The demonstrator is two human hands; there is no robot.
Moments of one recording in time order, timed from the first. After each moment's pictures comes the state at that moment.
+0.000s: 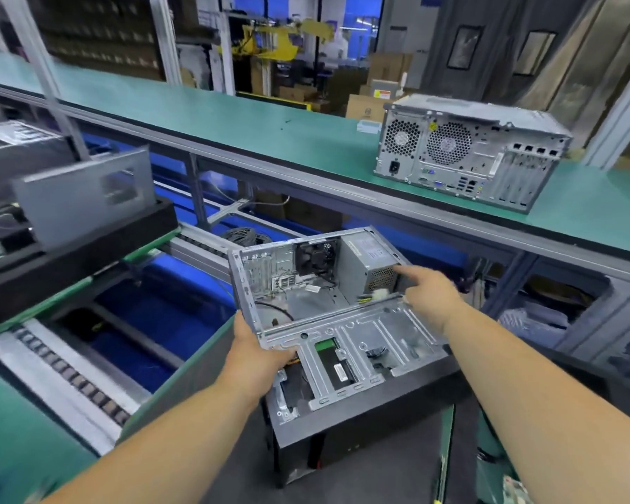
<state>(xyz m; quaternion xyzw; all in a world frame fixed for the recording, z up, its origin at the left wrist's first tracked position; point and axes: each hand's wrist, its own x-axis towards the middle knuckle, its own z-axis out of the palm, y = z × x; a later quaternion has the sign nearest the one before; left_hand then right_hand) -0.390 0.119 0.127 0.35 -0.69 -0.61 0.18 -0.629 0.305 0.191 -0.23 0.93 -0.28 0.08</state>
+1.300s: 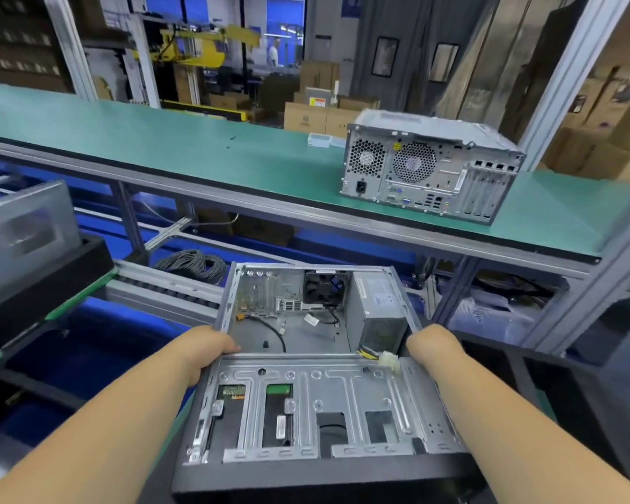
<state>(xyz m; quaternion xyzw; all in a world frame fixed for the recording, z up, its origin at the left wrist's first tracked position) -0.478 -0.033 0.157 0.40 -0.72 -0.57 -0.08 -0.628 0.295 0.159 0.11 0.95 -0.27 0.15</state>
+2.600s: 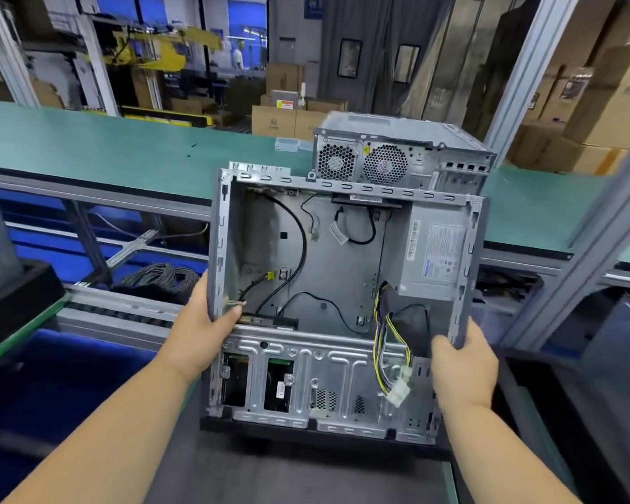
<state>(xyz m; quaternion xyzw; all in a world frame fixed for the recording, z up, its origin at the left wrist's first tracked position) -0.535 -0.023 0.169 0.11 -0.81 -0.55 0.17 -0.596 0.326 0.169 0.10 0.81 -0.54 -0.20</state>
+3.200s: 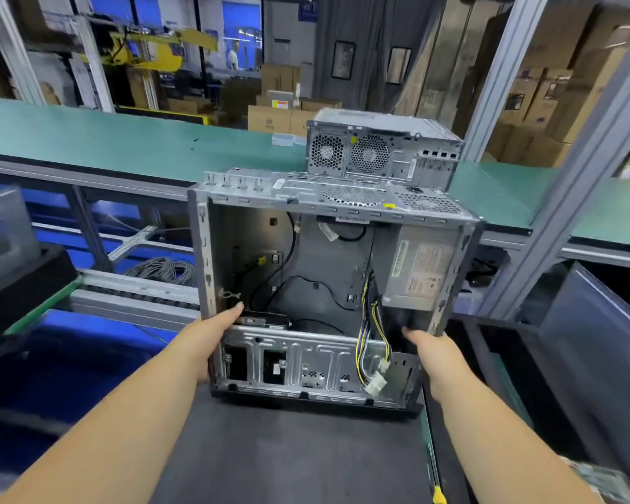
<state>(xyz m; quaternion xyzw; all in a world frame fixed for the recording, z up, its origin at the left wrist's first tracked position) -0.476 0.005 0.147 0.37 -0.61 -0.70 -0.02 -0.543 0.348 0.159 0.18 0.77 -0.61 0.06</state>
